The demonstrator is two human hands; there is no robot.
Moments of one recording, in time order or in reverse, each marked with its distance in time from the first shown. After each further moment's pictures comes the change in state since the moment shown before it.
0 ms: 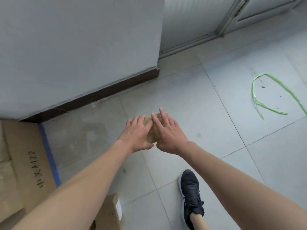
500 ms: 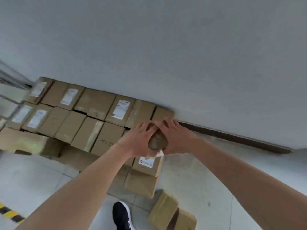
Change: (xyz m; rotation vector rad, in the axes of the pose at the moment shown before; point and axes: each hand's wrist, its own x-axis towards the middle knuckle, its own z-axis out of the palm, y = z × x) left_hand -0.503 -0.335 -0.127 -0.227 0.276 -0.542; right_hand 0.051 -0.602 -0.030 -0.362 -0.158 -0.803
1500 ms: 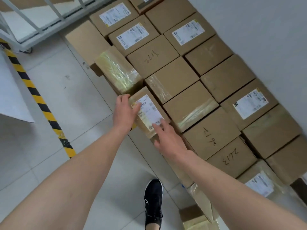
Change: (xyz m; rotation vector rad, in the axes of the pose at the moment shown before) left_hand -0.232 -0.451 0.195 -0.792 0.567 -1.248; right_hand 0.304 -0.351 0.274 0.002 -0.410 -0.176
